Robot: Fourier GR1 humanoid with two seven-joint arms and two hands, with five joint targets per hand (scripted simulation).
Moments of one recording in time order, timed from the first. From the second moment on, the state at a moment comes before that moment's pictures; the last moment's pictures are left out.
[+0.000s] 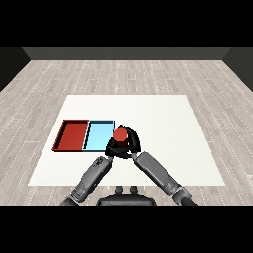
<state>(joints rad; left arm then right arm) -0.33 0.01 -0.48 -1.22 0.30 0.26 -0.35 -0.49 0.00 0.60 -1.32 -0.31 -0.59 -0.30</state>
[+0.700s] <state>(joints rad) -0.37 0.02 -0.54 -1.15 0.33 0.56 -0.32 -0.54 -0.01 0.65 -1.27 -0.37 -0.63 -0.32</state>
